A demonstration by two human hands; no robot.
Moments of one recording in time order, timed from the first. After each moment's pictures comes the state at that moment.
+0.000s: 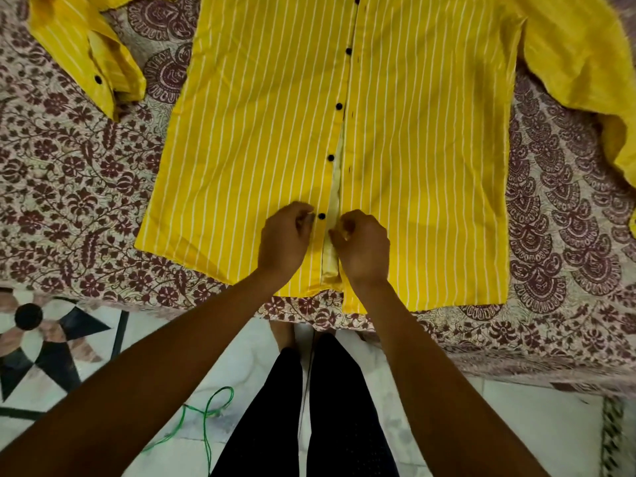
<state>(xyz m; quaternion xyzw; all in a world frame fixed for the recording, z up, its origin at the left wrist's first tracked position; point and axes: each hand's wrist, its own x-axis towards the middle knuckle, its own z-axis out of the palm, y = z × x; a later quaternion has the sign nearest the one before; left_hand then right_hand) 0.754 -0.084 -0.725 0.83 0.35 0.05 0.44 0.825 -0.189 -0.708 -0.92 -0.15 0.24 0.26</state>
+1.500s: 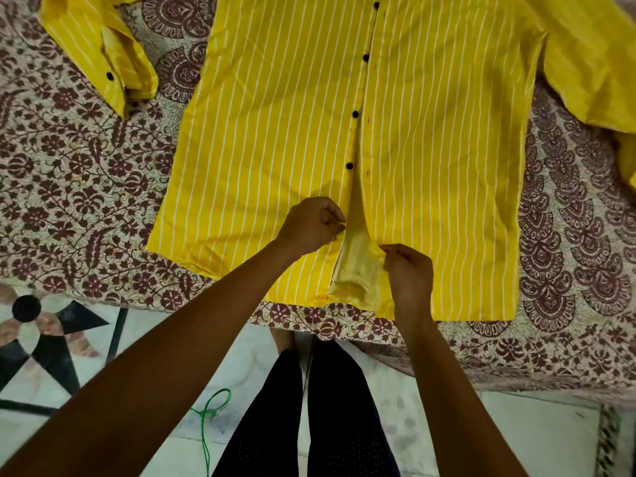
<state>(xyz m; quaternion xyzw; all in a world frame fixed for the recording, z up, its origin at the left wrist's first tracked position) 0.789 -0.064 -0.715 0.73 0.32 -0.11 0.60 0.832 -0.225 -0.694 -0.85 0.11 0.29 0.44</state>
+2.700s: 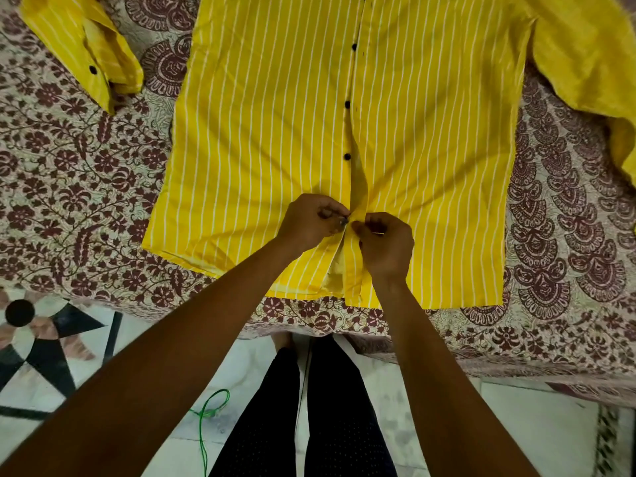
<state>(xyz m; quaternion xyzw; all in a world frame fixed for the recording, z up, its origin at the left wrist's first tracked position) 0.792 -0.080 -0.727 0.69 0.34 -0.07 0.63 0.839 -0.198 -0.711 -0.88 0.02 0.22 0.43</state>
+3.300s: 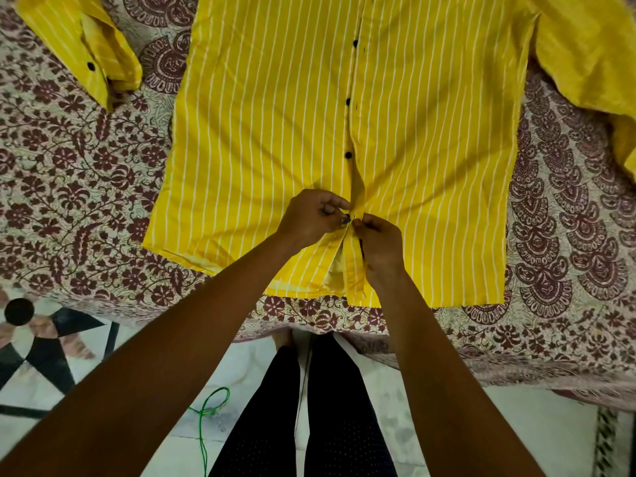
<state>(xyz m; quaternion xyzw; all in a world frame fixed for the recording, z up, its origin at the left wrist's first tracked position) 0.795 -0.075 -0.731 0.70 0.31 -0.07 0.64 0.839 -0.191 -0.717 -0.78 0.13 0.33 0.51</state>
